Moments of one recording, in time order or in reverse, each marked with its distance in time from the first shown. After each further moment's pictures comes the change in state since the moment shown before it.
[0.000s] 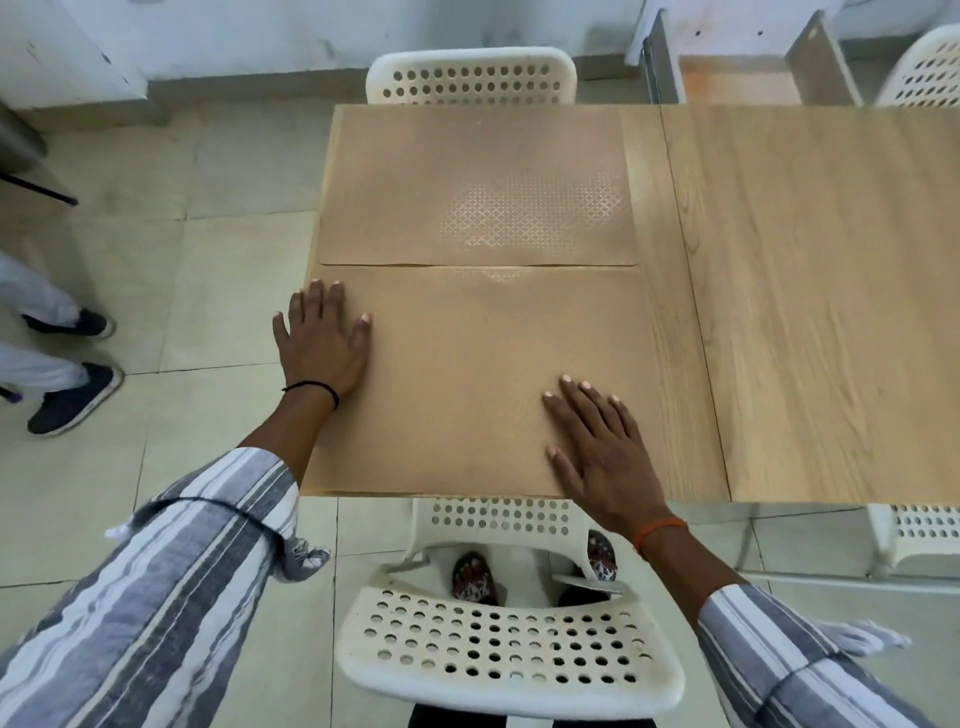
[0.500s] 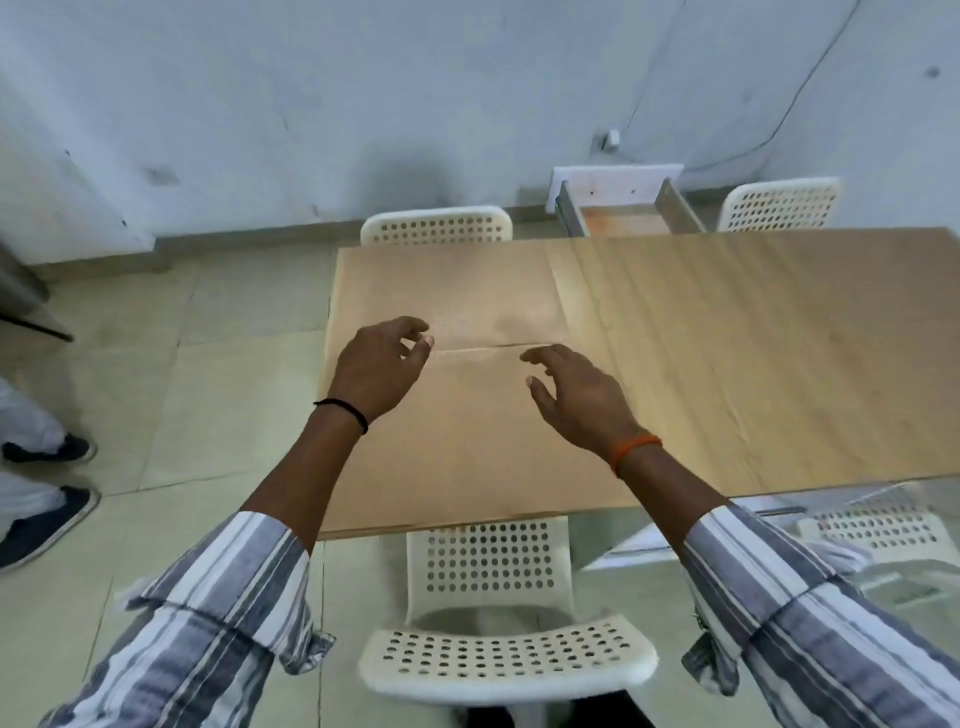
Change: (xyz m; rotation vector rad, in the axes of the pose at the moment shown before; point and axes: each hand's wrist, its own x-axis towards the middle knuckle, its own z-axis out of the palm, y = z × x) left_hand -0.079 0.088 -0.169 -0.526 0.070 0.396; right_hand 0.032 -0.072 -0.165 0.109 0.203 0.095
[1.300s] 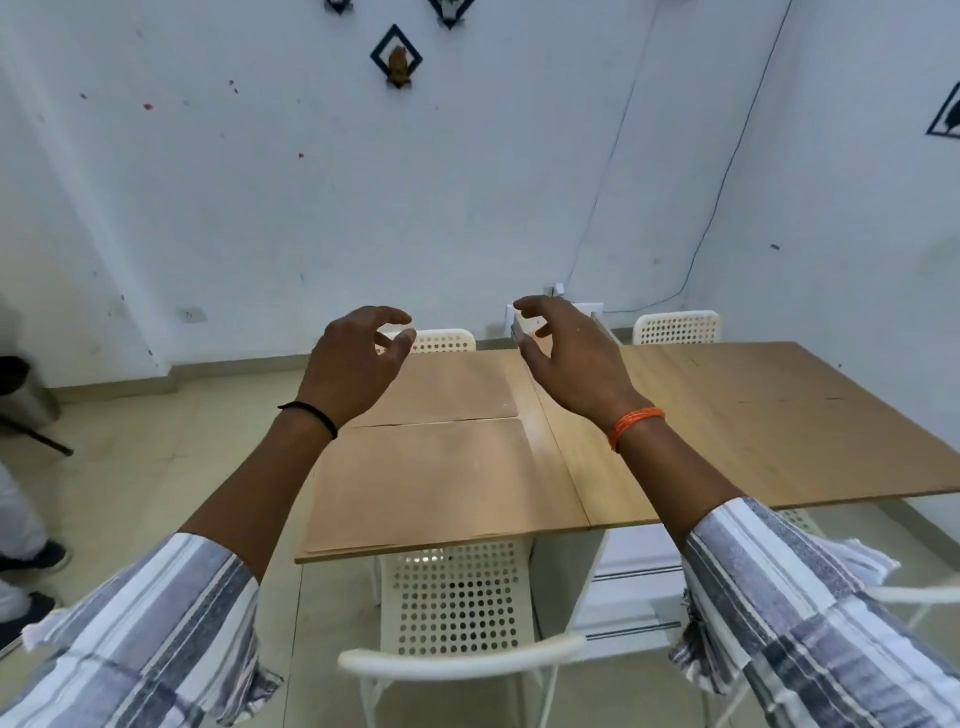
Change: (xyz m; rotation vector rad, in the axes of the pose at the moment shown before) left_hand -0.140 0.151 -0.141 -0.035 0.317 0.298; right_hand -0.125 -0.104 -0.201 0.027 0.442 -0.130
